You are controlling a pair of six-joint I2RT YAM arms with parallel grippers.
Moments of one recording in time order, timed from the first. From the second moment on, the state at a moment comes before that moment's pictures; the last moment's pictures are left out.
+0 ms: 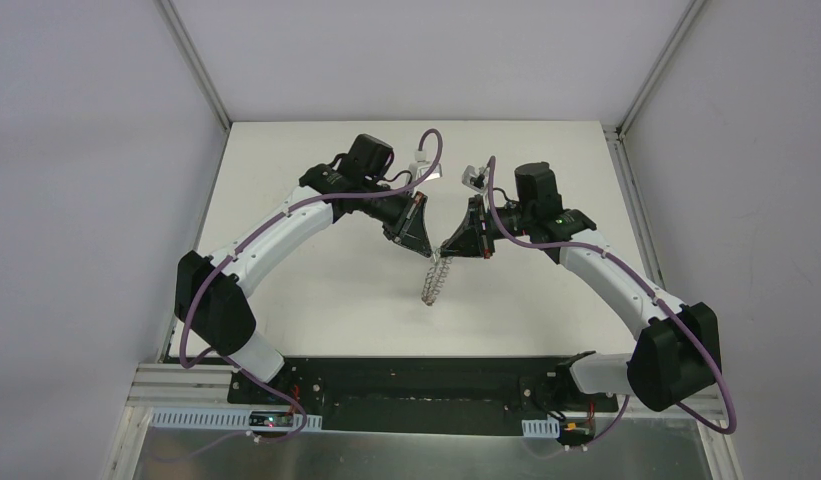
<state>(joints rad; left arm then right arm) -0.61 1.58 1.44 -0.72 0.89 -0.11 0.45 1.32 1.00 -0.30 -1.12 -0.04</state>
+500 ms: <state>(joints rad) -0.61 1.58 1.44 -0.73 0.89 -0.11 0.45 1.32 1.00 -0.30 -1.13 -0.05</state>
